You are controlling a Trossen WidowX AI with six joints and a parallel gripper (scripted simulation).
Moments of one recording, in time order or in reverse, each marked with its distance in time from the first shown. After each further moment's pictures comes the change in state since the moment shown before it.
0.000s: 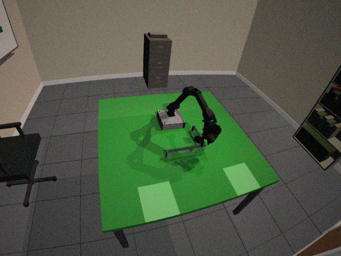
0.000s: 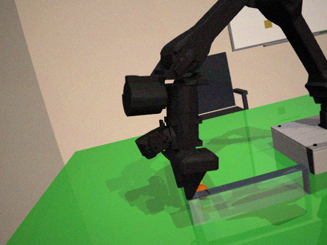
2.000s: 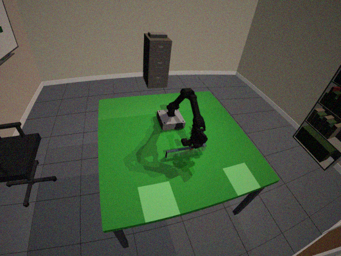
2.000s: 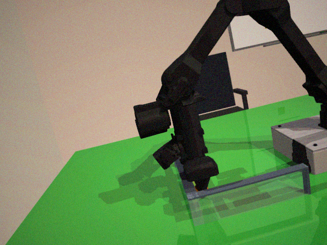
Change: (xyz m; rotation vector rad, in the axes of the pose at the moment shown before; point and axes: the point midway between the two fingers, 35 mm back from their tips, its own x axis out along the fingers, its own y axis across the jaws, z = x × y) arm 0.038 -0.079 -0.057 0.163 0.195 -0.038
